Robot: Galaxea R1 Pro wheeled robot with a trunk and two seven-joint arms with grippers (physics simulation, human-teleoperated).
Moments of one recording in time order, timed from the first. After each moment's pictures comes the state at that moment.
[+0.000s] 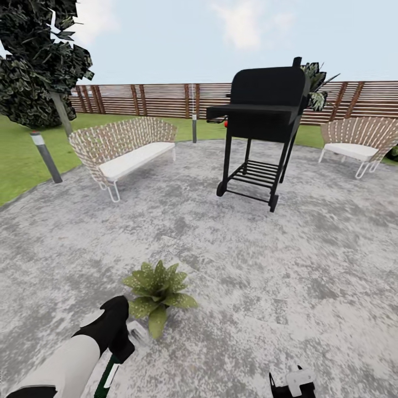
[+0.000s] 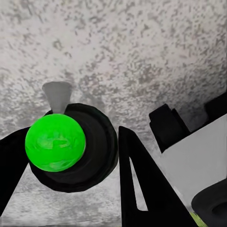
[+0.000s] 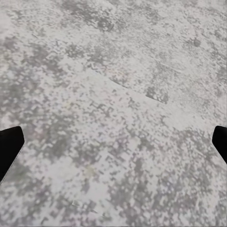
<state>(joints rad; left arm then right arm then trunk) -0.71 0.01 0.02 -0.50 -1.18 0.86 -1.02 -0.35 -0.05 -0.23 -0.12 0.54 -0.64 -0.21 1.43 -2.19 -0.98</state>
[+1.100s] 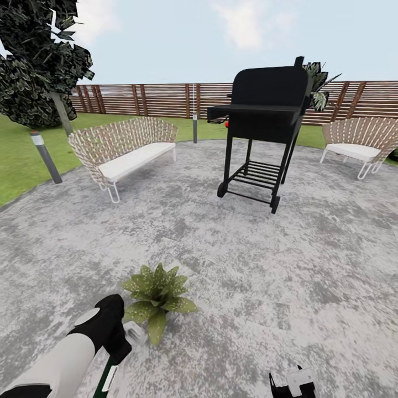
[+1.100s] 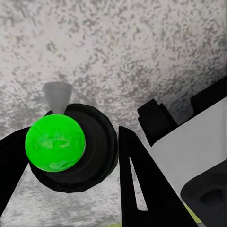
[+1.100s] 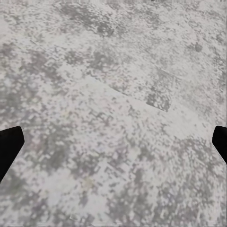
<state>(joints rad) -0.71 0.04 0.01 -0.51 -1.19 0.85 -1.13 -0.35 -0.05 -0.23 -0.12 0.54 -0.64 -0.21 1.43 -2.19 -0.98</state>
